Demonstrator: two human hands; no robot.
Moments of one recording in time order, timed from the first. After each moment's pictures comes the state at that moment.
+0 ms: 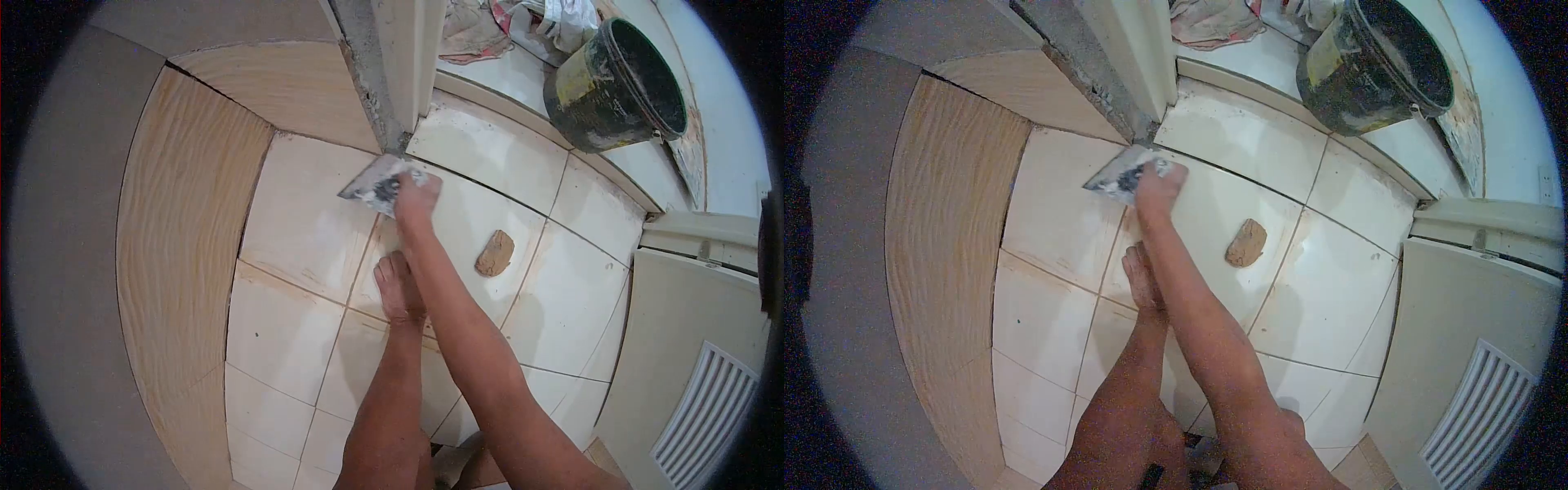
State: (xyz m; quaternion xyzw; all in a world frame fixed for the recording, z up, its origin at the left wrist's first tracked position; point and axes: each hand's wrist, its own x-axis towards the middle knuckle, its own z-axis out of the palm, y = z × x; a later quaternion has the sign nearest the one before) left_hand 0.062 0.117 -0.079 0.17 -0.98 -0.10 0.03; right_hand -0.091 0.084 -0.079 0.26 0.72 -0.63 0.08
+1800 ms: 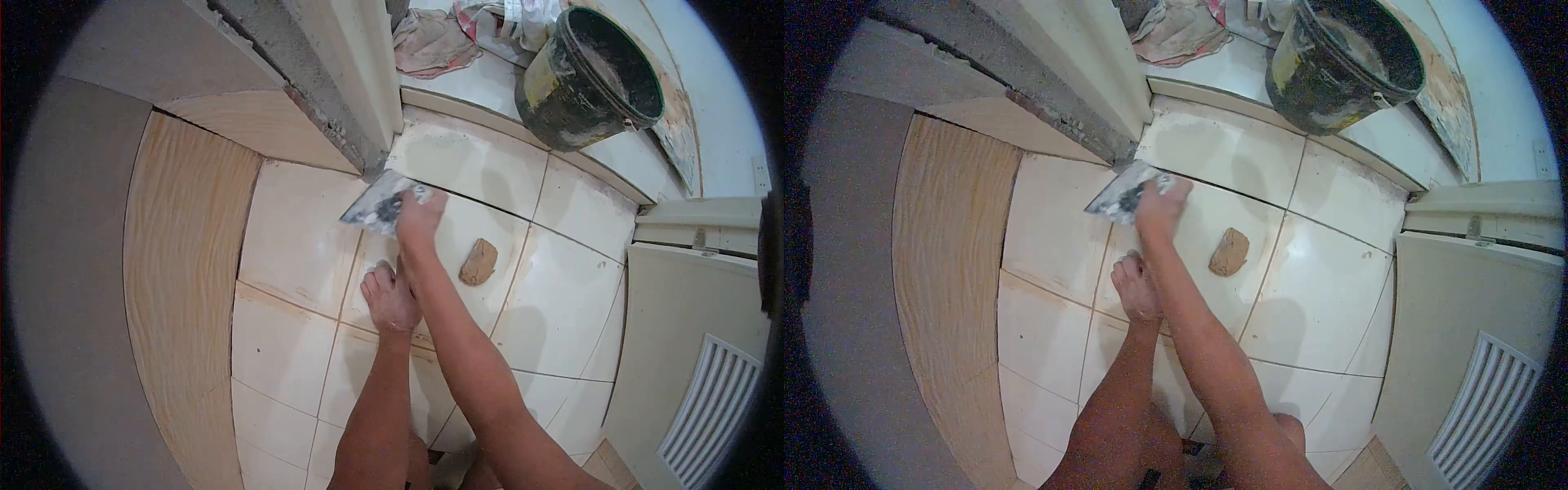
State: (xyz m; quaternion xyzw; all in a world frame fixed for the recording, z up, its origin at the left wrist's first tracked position) left_hand 0.052 0.123 -0.053 0.17 -0.98 -0.12 0.01; right_hand -0.094 0.123 -0.044 0.27 0.75 -0.60 0.04
